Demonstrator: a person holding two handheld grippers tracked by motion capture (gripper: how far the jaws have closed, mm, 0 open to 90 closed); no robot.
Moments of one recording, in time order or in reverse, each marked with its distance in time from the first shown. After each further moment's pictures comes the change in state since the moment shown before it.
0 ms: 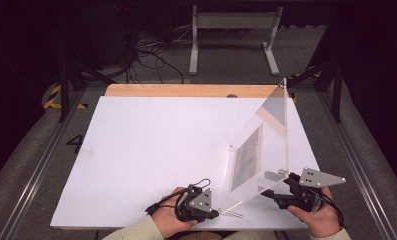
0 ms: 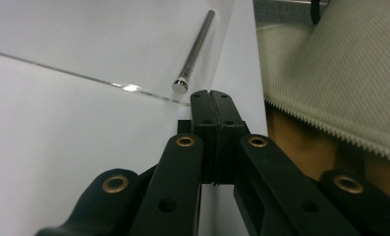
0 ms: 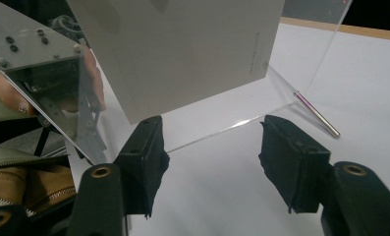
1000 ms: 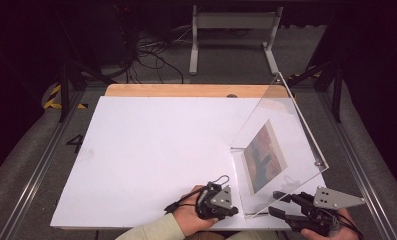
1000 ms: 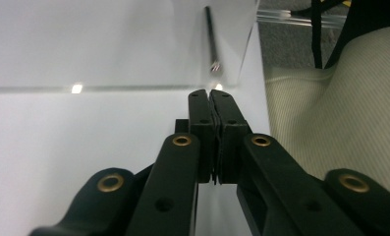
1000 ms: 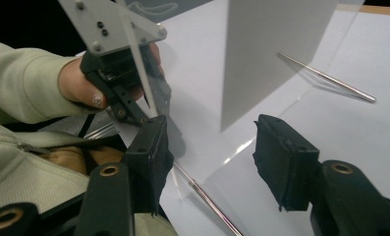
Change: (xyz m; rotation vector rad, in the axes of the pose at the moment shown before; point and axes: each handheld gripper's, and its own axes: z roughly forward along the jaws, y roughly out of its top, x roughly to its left) left arm 0.007 0.023 0.012 -0.054 0.048 -0.043; right arm 0.040 -0.003 -0.035 0.038 0.026 0.040
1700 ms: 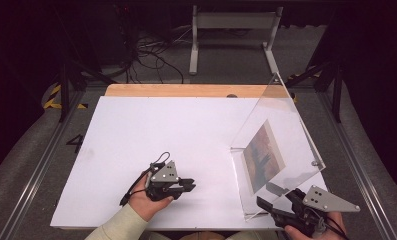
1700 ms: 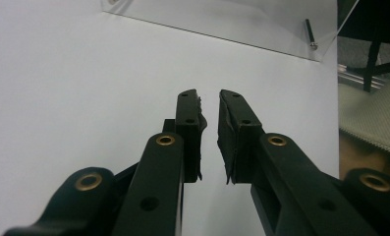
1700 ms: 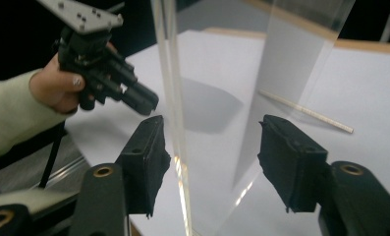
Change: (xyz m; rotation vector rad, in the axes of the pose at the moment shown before) left arm 0.030 -0.061 -0.096 -0.154 0.198 -0.217; right arm 0.036 0.027 0.019 -0.108 -0.176 0.039
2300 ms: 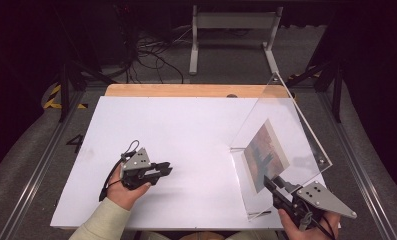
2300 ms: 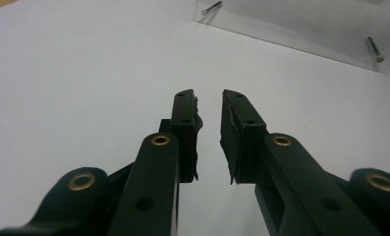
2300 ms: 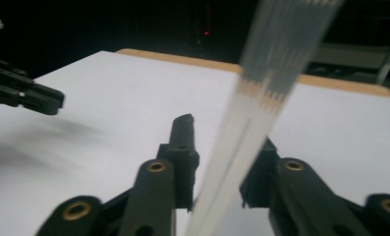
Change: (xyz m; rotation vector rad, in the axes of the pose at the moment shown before) left arm 0.040 -0.024 -0.053 -0.084 0.176 -0.086; right arm 0.018 0.021 0.007 -0.049 -0.363 -0.027
